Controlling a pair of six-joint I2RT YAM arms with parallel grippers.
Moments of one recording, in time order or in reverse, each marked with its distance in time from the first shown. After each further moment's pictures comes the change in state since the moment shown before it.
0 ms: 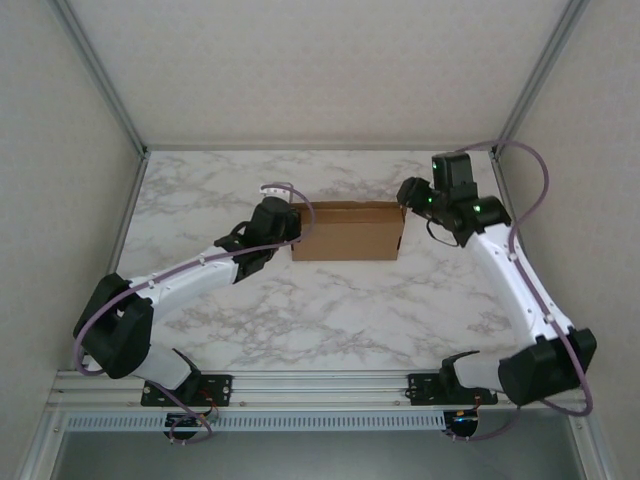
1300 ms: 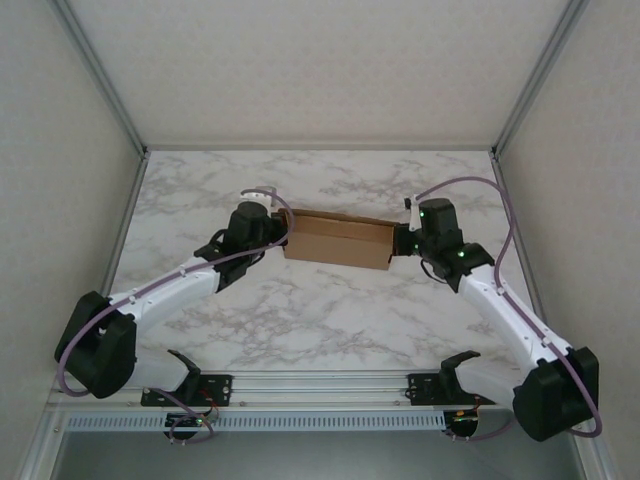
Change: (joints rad) left arm 0.092 -0.127 -0.140 0.082 0.179 -0.080; right arm 0.088 -0.238 -0.512 0.348 -0.058 -0.400
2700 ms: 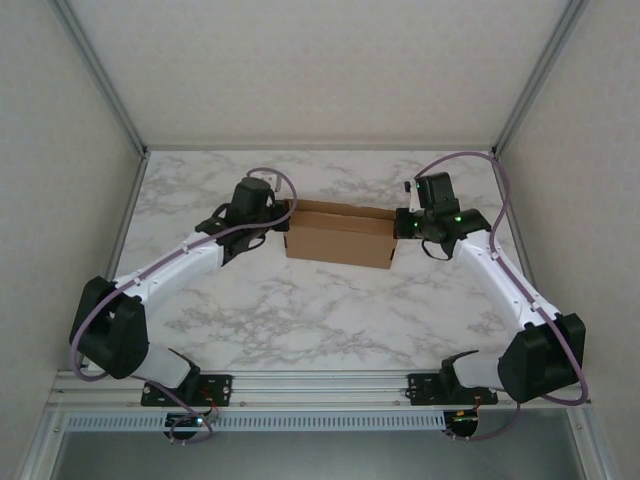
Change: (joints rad) left arm 0.058 0.111 0.238 -0.249 0.123 0.025; right arm -0.053 0.220 0.296 -0.265 -0.020 -0.002
